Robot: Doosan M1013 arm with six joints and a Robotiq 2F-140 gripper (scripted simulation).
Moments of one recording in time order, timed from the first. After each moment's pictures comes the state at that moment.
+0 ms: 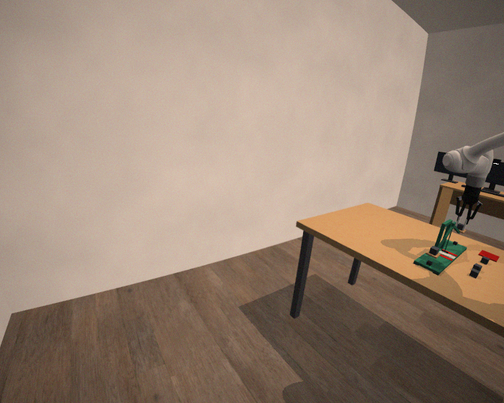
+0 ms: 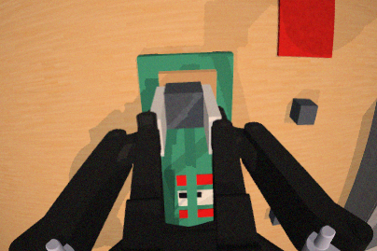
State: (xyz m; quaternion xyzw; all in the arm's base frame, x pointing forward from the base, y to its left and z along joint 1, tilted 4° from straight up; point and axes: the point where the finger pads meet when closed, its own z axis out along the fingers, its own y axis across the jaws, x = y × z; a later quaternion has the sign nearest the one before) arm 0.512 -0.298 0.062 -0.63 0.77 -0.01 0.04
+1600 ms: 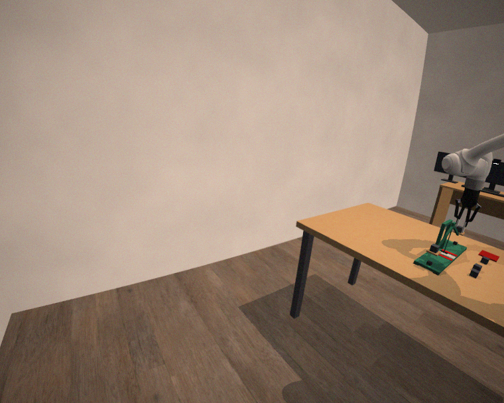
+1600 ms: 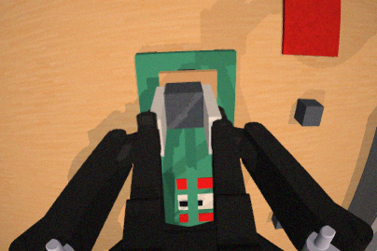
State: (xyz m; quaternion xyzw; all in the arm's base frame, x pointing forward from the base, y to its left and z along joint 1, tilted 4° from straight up) arm 0.514 -0.292 0.048 -0.63 0.77 -0.01 0.04
